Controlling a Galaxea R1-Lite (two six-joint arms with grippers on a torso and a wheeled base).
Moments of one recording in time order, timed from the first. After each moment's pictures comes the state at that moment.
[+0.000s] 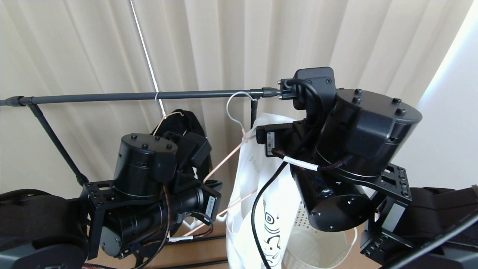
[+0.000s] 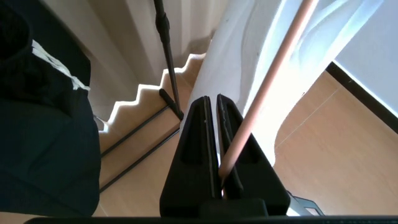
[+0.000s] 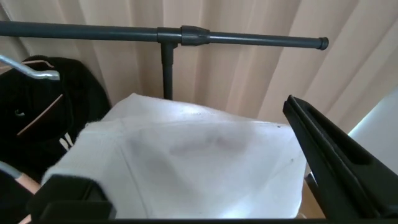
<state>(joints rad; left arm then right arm) -0.74 1.64 -0.75 -0.41 0.15 -0.04 0.98 1.84 -1.04 -0.89 -0.99 -0.12</state>
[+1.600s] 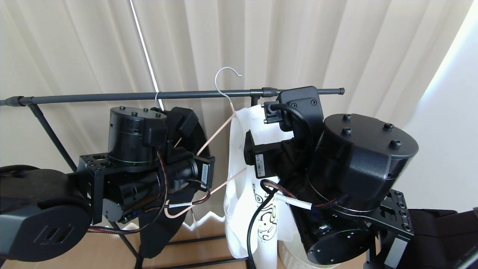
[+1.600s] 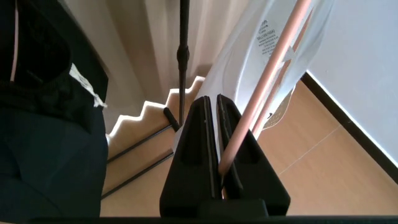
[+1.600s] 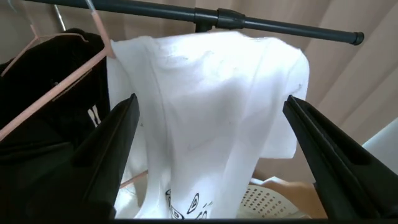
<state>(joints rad) -0.65 1.65 -0.86 -0.41 0.15 -0.09 1.05 1.84 -0.98 -0.89 -0.97 -0.12</state>
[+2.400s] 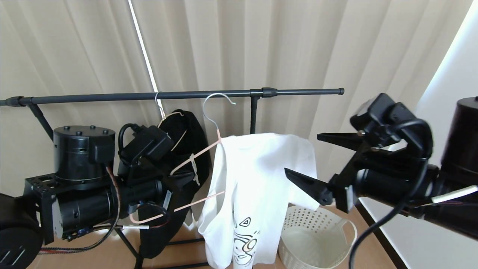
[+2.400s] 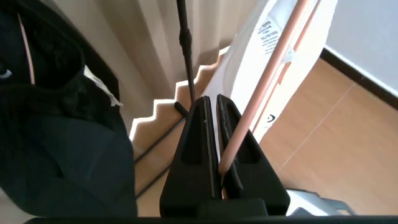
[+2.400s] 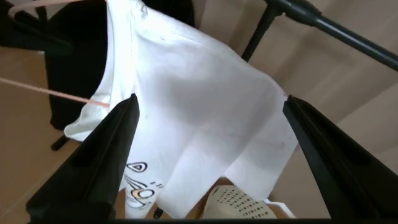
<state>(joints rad) -0.47 1.54 -0.63 -0.50 -0.15 0.24 0.74 1.42 -0.76 -0.42 -0.05 -0.21</state>
